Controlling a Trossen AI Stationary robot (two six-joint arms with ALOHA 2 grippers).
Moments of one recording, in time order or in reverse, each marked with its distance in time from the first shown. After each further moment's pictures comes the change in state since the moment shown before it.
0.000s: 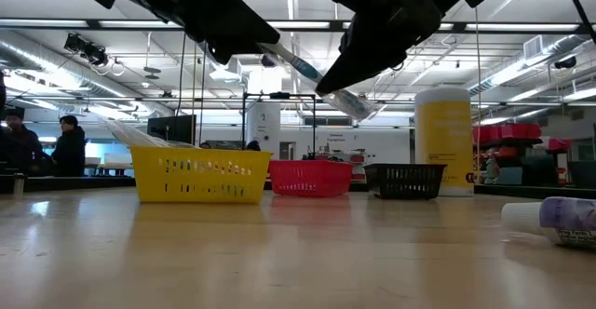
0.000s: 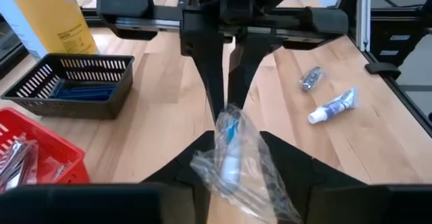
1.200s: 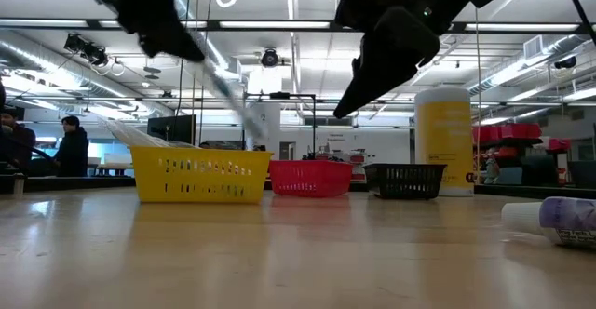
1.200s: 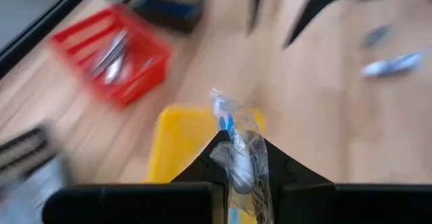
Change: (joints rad) left arm -0.053 -0.300 0.000 -0.567 -0.211 -0.257; right arm -0.010 0.000 0.000 -0.131 0.110 0.095
